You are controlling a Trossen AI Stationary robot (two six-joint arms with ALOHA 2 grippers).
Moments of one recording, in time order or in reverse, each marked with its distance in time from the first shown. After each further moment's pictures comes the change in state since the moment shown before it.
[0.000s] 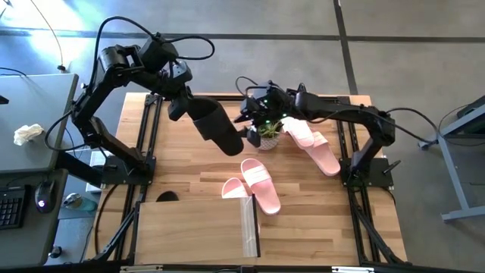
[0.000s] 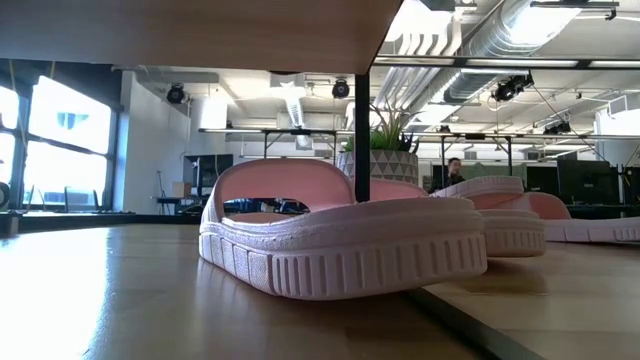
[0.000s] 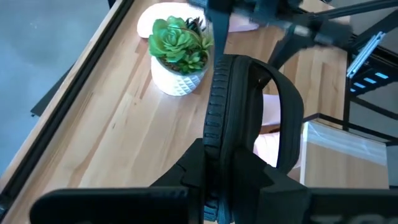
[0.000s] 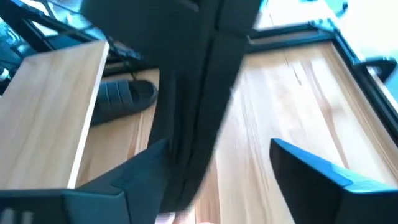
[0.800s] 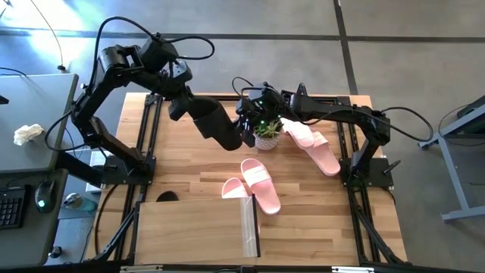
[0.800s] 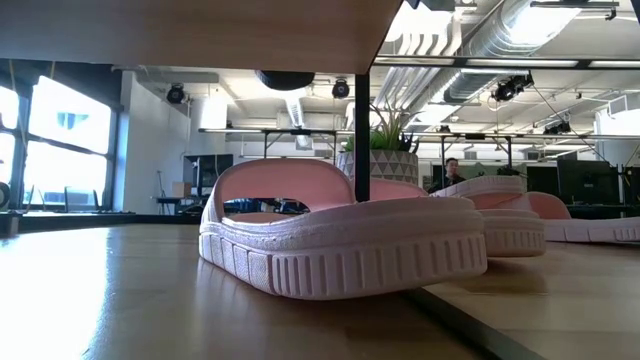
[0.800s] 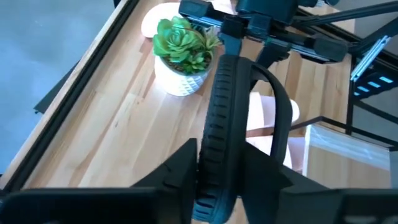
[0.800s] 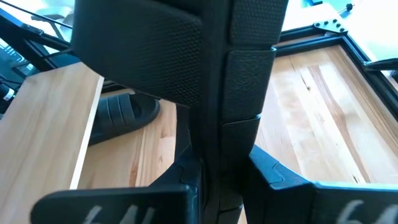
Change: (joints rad) left arm -0.001 0.000 0.000 0.002 -0.025 -0.021; right arm 0.011 0.061 0.000 0.110 -0.018 0.065
